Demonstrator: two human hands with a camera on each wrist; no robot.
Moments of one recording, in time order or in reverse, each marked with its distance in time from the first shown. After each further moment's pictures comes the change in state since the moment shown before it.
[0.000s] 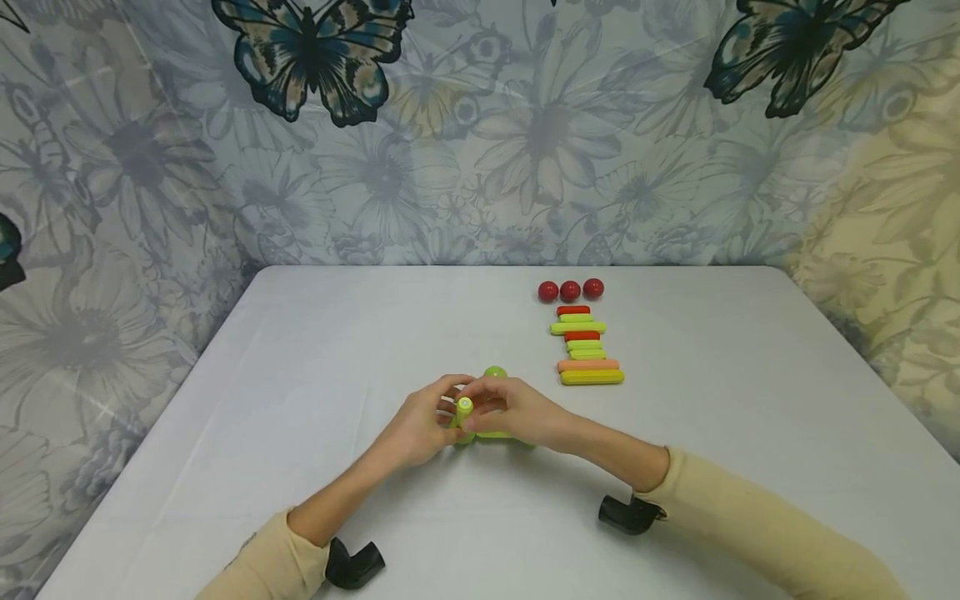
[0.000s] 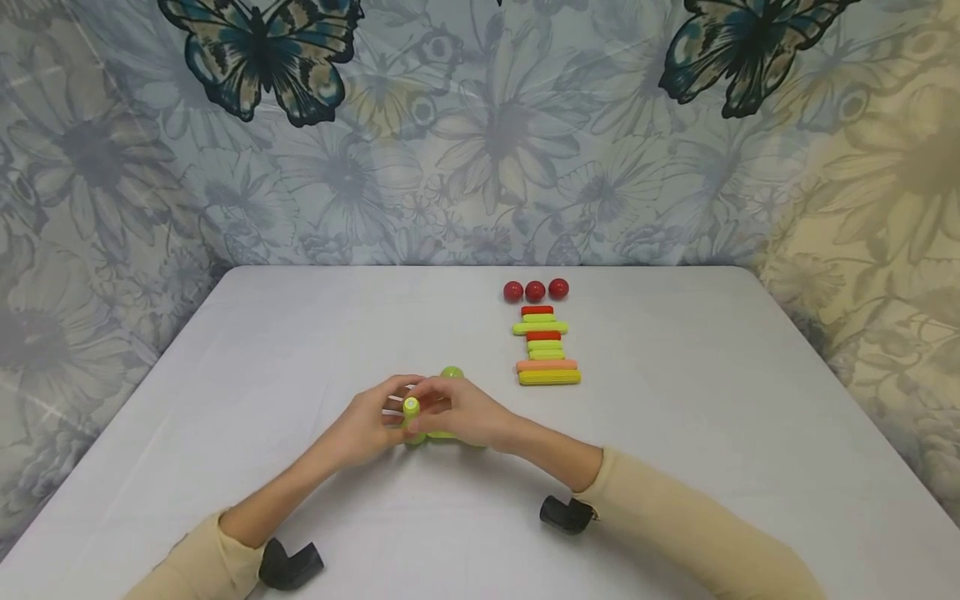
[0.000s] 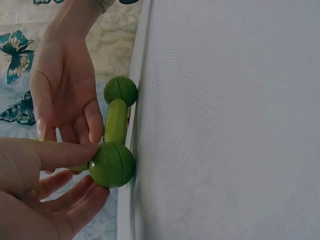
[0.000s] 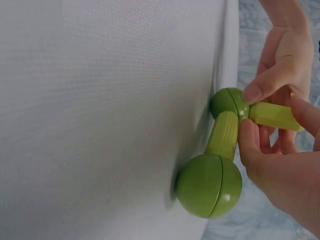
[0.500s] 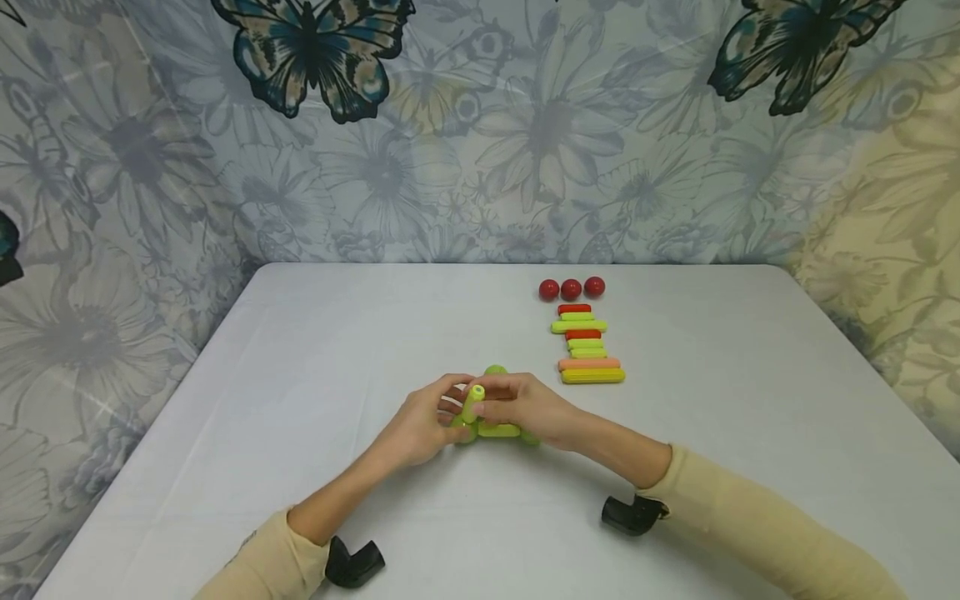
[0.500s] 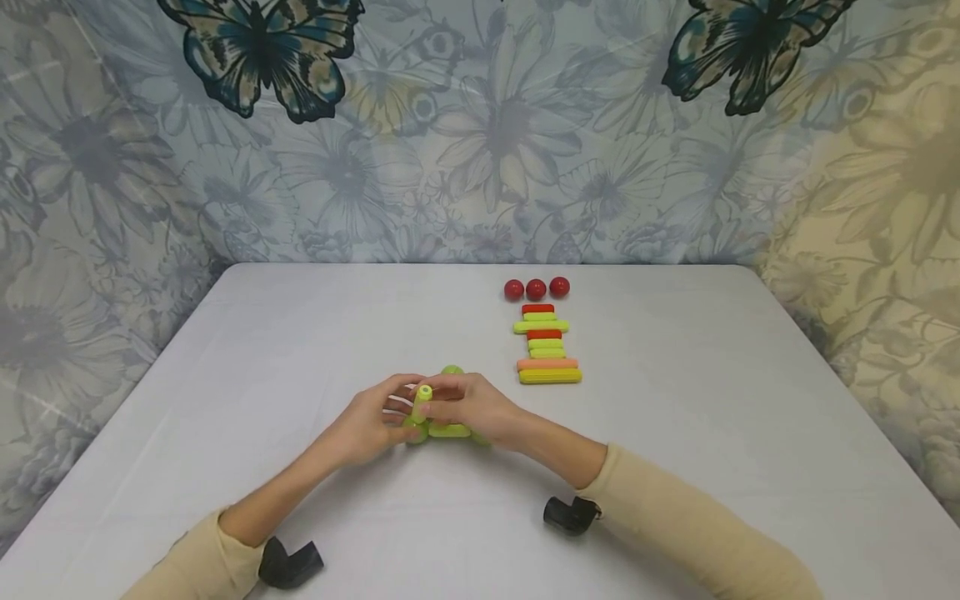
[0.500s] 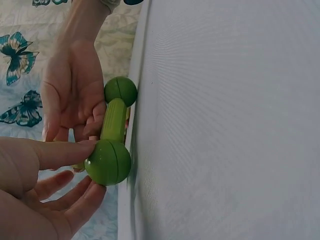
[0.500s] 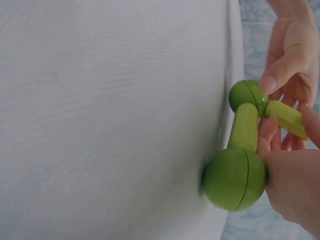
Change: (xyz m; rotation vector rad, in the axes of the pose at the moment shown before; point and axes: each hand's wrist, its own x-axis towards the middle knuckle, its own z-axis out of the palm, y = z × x) left_hand 0.001 0.004 0.000 0.030 0.004 -0.049; right_hand 0.003 0.013 -0.007 0.274 0.014 0.096
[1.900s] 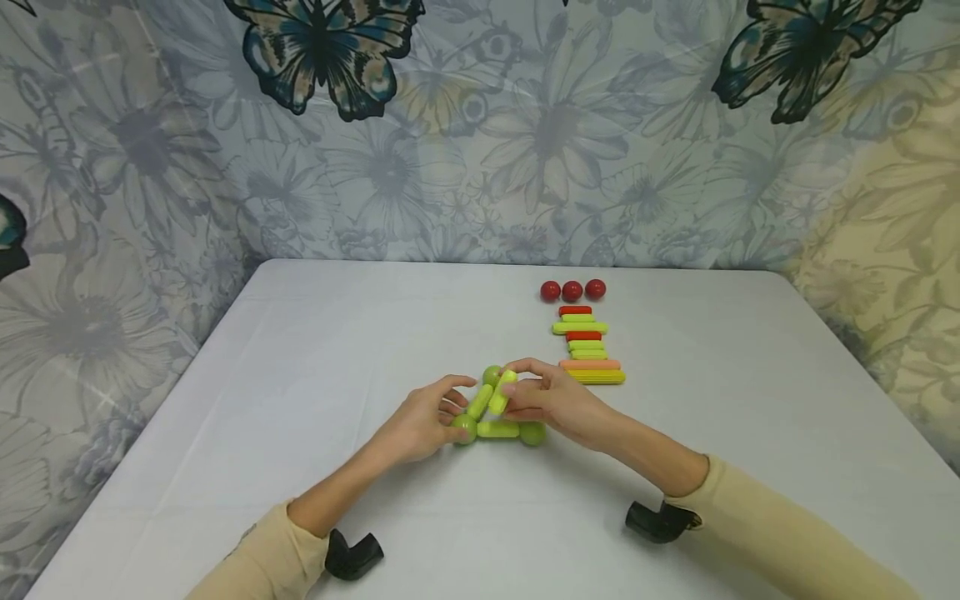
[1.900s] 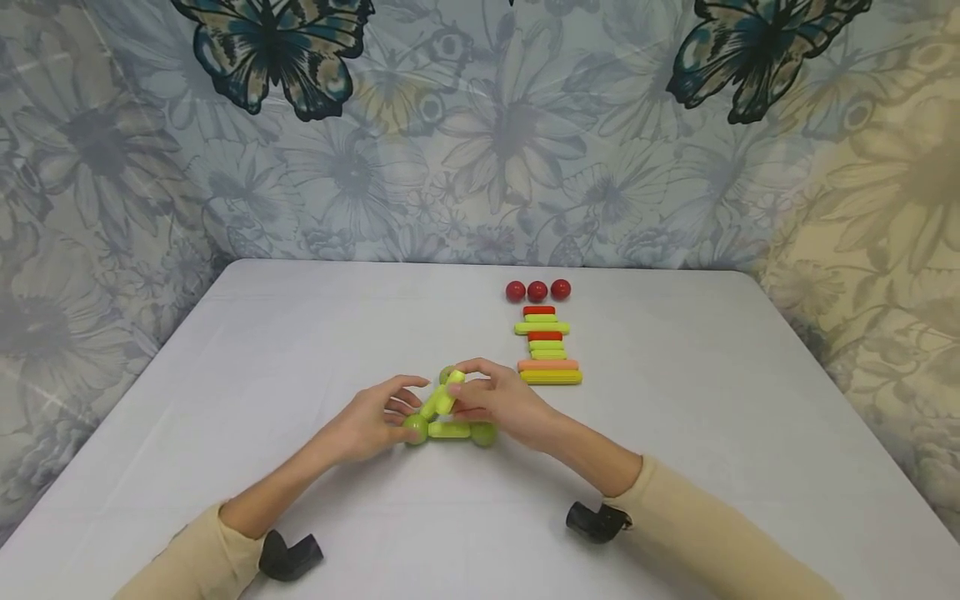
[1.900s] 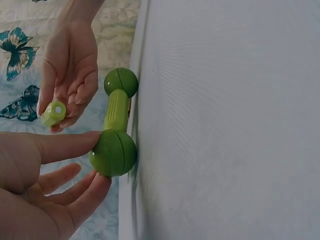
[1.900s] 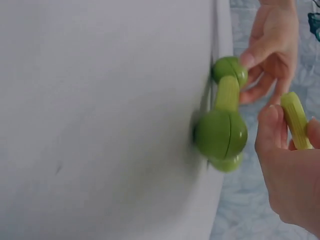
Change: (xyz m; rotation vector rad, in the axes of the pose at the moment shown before) left_hand 0.001 -0.001 -0.003 0.005 -0.059 -0.066; right_hand -0.021 -0.010 -0.016 0.160 0.116 0.060
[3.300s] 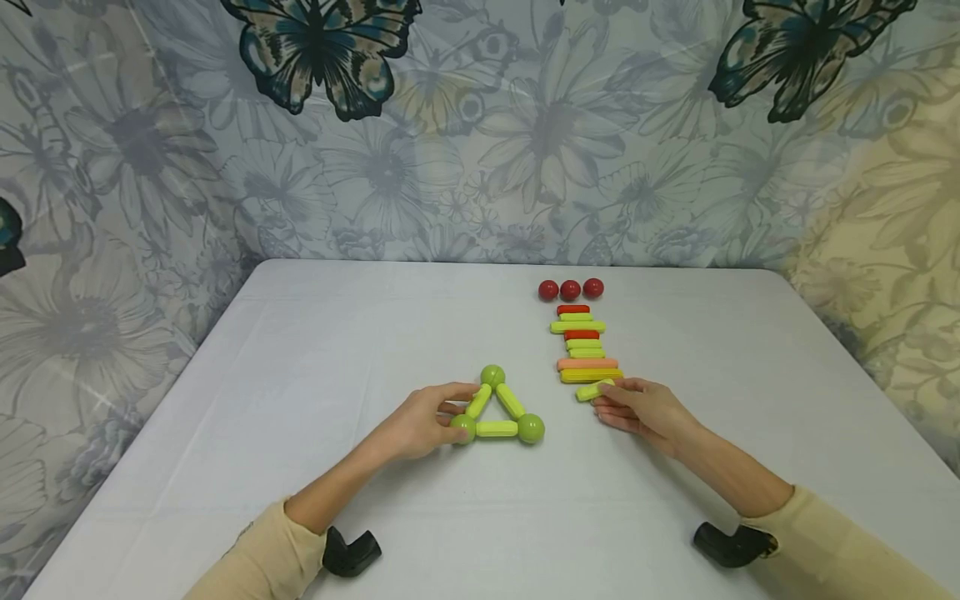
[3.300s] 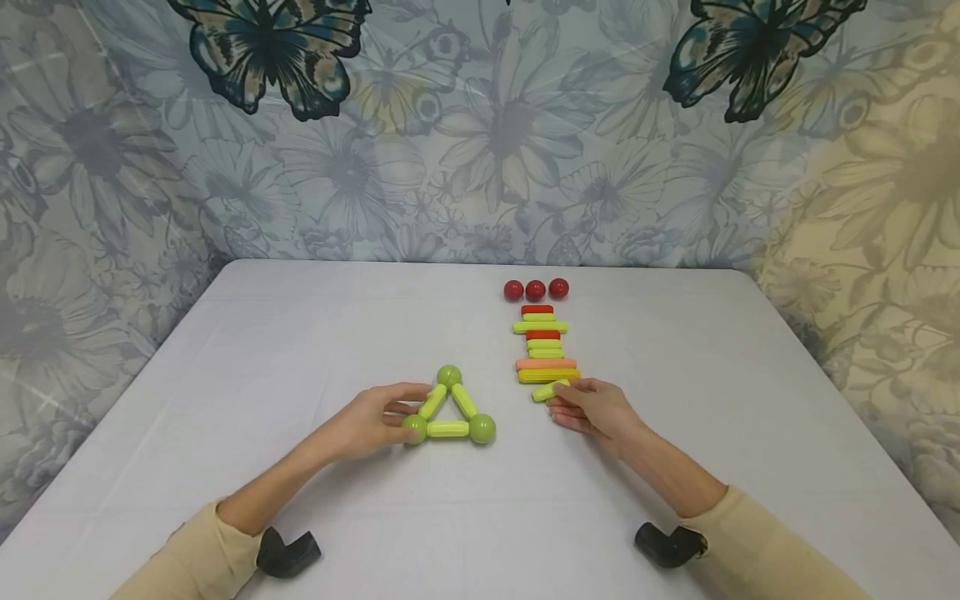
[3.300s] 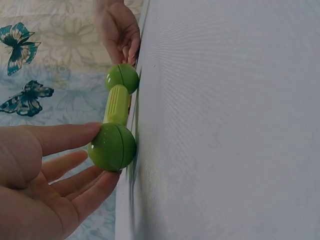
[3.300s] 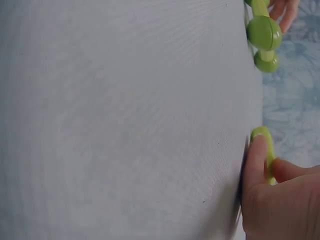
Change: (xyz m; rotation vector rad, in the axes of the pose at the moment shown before) left_hand 0.001 -0.004 -0.003 -0.033 -0.106 0.036; right_hand -0.046 0.020 -0.088 0.141 0.462 0.214
